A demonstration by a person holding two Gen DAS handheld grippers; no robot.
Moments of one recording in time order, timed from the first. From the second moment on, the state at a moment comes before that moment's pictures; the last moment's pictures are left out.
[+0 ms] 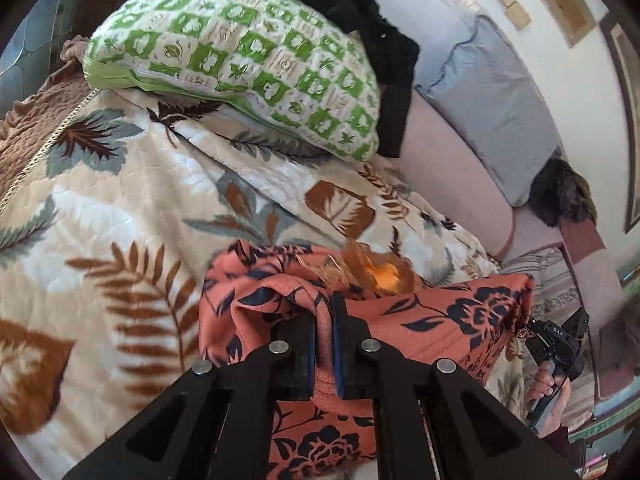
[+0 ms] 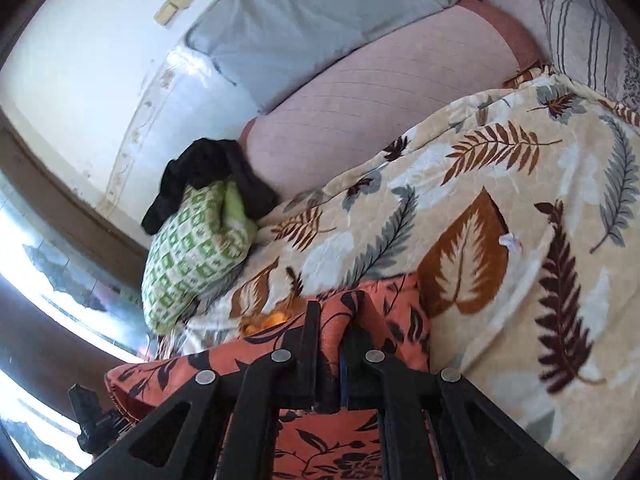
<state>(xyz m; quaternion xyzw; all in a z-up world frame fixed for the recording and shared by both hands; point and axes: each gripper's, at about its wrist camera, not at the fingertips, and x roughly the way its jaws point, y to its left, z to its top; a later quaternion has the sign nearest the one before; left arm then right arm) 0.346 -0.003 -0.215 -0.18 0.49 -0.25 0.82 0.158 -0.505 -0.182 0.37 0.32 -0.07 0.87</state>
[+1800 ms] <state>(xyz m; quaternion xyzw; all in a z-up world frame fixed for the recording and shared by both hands) 0.281 0.044 -0.292 -0.28 0.52 -0.08 0.80 0.336 -0.165 -0.263 0.10 0.53 0.13 0.83</state>
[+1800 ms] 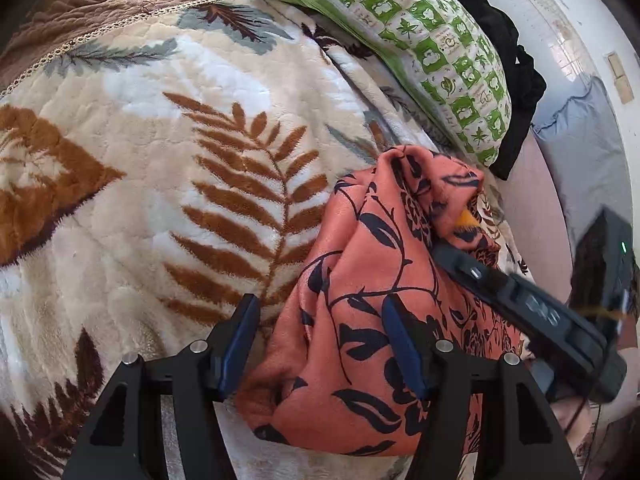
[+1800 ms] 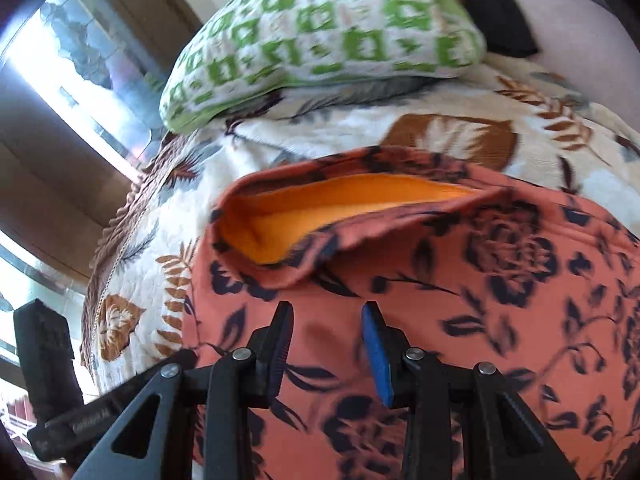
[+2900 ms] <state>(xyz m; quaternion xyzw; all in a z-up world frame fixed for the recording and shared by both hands) 0.249 -0.036 -0.294 0.03 0.50 -0.08 0.86 0.136 -0.360 -0.288 0.20 0.49 -0.04 0.85</state>
